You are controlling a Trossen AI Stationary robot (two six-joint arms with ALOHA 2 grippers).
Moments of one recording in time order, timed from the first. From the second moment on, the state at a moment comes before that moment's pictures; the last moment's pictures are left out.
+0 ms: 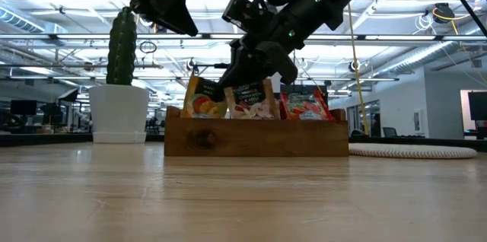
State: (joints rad) left arm -0.20 1.33 0.95 -0.38 -0.84 -0.25; right arm 0.02 1.86 1.15 0.04 0.05 -0.43
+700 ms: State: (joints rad) left arm -0.07 1.36 0.96 -0.44 -0.67 -0.28; right arm 0.01 1.60 1.11 -0.01 0.10 -0.43
